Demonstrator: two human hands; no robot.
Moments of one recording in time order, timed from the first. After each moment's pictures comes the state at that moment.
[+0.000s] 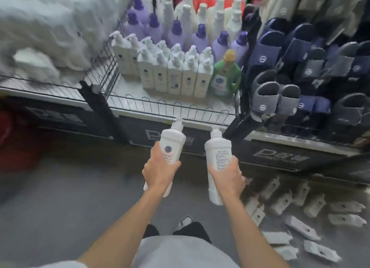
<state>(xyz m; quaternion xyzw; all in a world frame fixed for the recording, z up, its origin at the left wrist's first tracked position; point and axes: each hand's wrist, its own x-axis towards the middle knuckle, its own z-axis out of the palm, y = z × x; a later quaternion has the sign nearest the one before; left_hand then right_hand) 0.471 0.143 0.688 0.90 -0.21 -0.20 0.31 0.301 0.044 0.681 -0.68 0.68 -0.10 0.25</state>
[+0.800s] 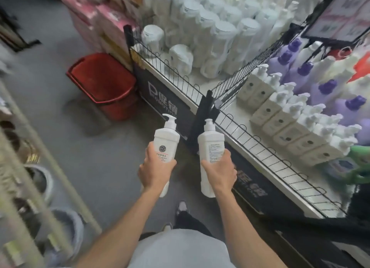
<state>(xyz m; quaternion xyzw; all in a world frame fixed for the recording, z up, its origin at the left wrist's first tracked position) 0.713 0.359 0.678 0.92 0.12 -0.08 0.36 0.657 0.182 0.674 -0.86 0.40 -0.04 0.31</state>
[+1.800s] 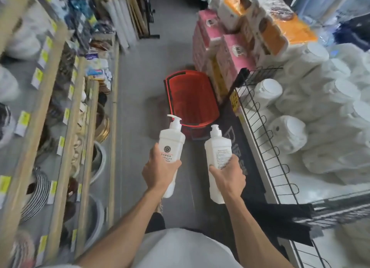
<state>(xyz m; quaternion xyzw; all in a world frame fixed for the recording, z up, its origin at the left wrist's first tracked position) 0.999 0.544 0.670 0.84 0.40 0.01 0.36 1.045 0.350 0.671 -0.94 0.14 0.09 0.30</state>
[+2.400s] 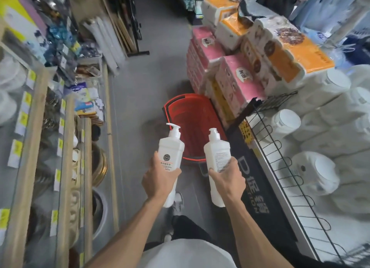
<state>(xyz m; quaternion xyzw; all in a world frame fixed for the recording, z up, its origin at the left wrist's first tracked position) 1.210 0.695 0.663 0.87 0.36 -0.02 0.35 1.247 0.500 0.661 -0.94 0.17 0.07 0.29</state>
